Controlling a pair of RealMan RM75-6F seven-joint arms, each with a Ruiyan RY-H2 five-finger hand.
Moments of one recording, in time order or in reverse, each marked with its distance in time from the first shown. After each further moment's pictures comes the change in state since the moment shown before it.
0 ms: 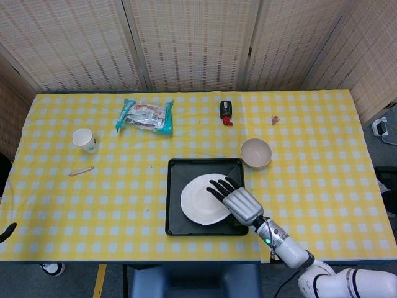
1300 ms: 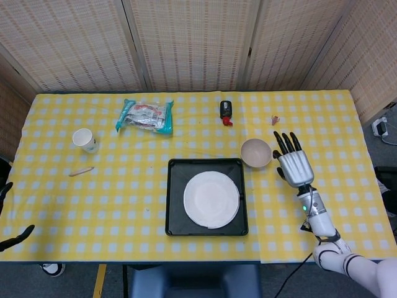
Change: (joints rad) left arm -0.032 -0.030 0.032 -0.025 0.044 -0.065 0.107; right arm -0.048 -0.261 0.029 0.895 -0.127 0.323 0.318
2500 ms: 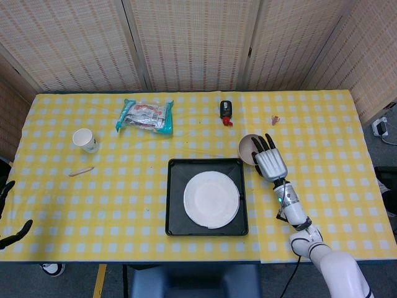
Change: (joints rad) left arm -0.017 0.000 -0.001 0.043 -0.008 -0.018 -0.045; right arm 0.134 -0.306 -0.003 0.477 -0.043 -0.129 0.233
